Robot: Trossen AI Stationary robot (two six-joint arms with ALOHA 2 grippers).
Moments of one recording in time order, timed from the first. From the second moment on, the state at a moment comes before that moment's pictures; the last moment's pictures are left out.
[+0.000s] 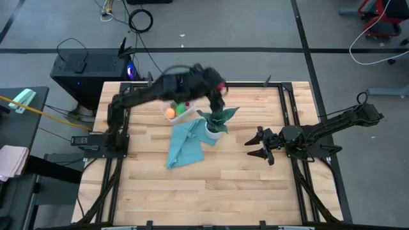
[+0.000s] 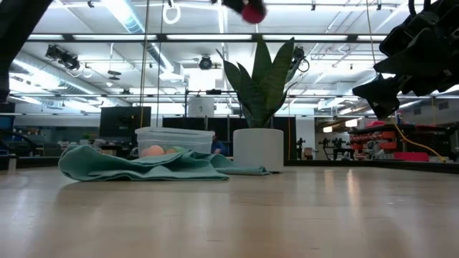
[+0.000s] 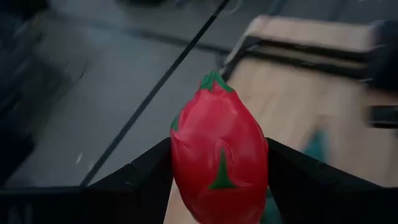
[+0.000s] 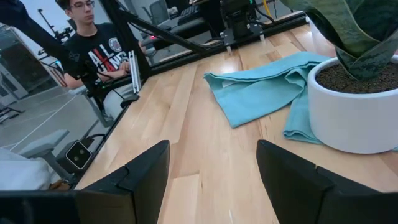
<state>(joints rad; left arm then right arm) 0.12 1.99 2.34 -1.01 -0.54 -0.08 0.19 0.68 0.01 0.47 0.01 0.36</state>
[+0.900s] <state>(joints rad) 0.39 2.02 2.32 -1.39 -0.54 -0.27 0.20 0.68 0.01 0.47 0.01 0.37</state>
